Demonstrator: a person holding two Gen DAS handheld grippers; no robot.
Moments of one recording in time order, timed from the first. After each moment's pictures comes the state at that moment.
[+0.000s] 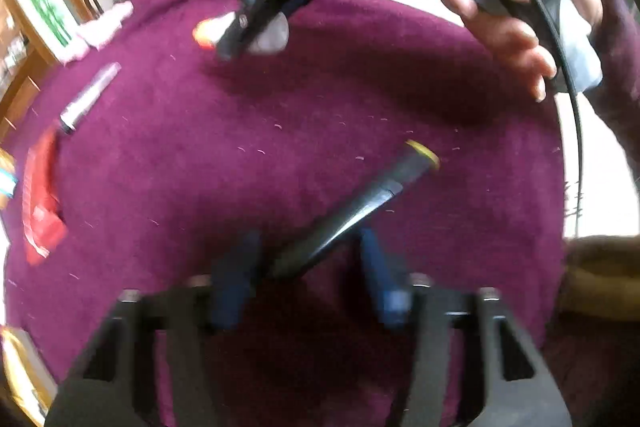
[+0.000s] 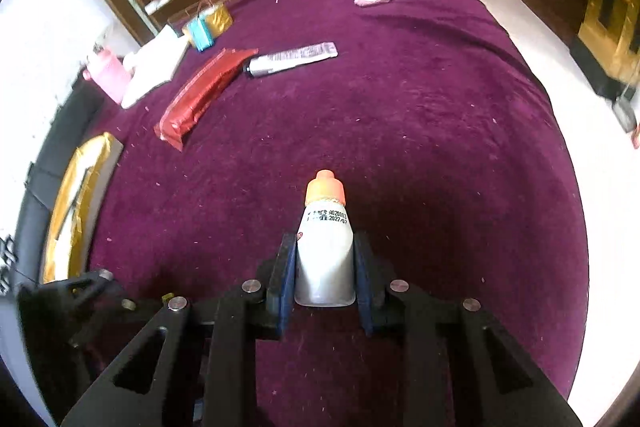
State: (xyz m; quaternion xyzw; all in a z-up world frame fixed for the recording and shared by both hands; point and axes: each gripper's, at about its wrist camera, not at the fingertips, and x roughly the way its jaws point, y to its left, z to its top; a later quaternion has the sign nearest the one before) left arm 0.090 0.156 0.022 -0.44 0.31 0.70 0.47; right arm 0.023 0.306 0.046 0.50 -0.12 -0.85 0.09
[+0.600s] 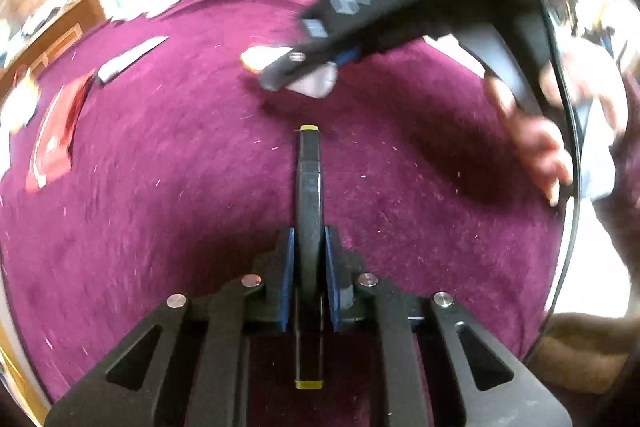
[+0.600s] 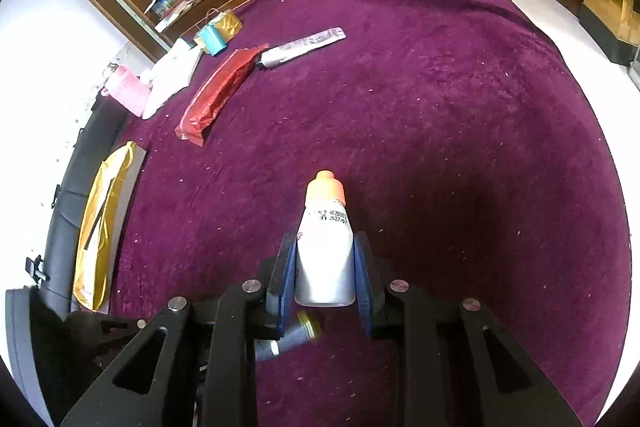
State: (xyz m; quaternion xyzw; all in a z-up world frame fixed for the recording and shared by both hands) left arm 0.092 0.136 0.023 -0.45 0.19 0.78 0.40; right arm 0.046 0.314 0.037 0.50 -0.18 -0.84 0.12
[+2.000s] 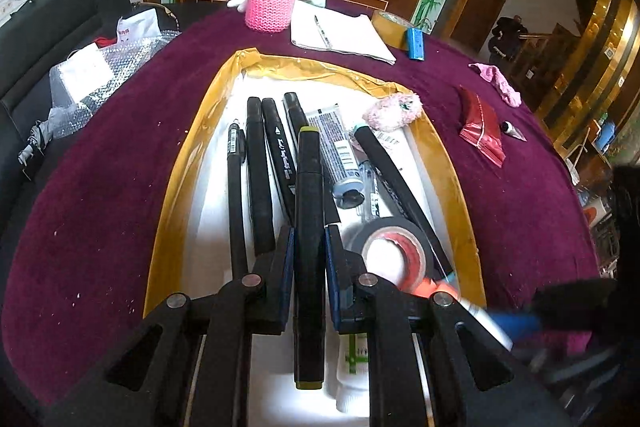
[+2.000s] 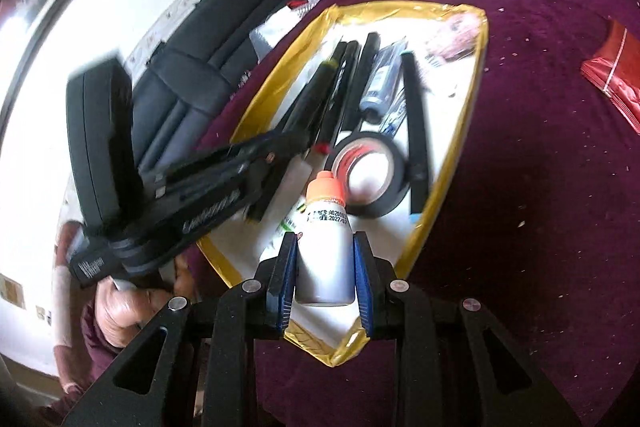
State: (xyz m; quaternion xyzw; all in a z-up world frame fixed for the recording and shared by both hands) left arm 0.027 -0.234 0.039 -0.44 -0.09 0.89 0.06; right arm 0.065 -0.071 0.047 0.55 -0.05 -0.75 0.36
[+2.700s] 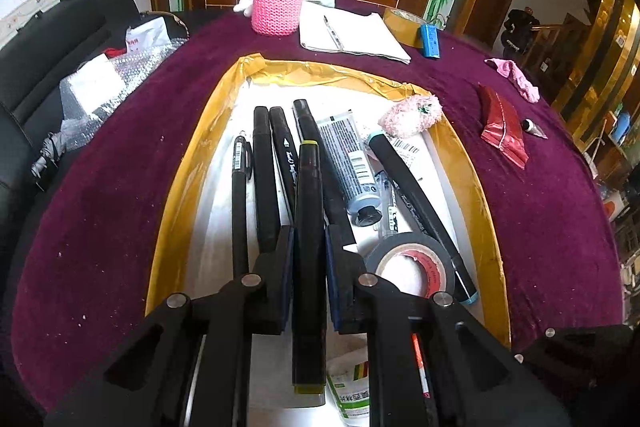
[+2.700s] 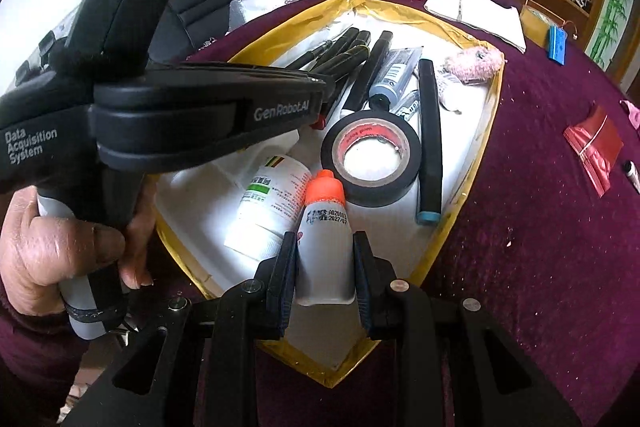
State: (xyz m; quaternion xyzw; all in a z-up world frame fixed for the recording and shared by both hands) left arm 0.018 -0.226 0.039 -0.44 -0.05 0.90 0.03; right arm 0.103 -0.110 0.036 0.49 0.13 -0.81 0.30
